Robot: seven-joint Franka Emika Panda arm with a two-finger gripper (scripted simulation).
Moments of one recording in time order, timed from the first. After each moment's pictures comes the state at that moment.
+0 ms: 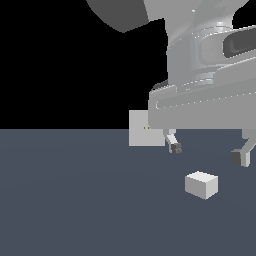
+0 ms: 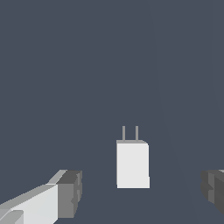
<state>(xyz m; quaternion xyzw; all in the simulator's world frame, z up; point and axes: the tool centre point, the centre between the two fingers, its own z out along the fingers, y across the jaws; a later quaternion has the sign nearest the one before) -0.099 -0.116 0.062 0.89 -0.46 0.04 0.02</state>
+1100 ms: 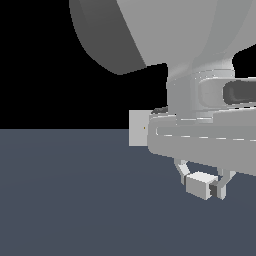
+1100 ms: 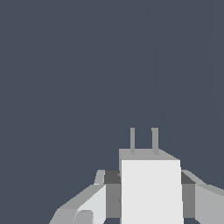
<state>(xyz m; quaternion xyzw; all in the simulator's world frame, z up) -0.100 -0.115 0.012 0.89 -0.46 0.04 0.02</state>
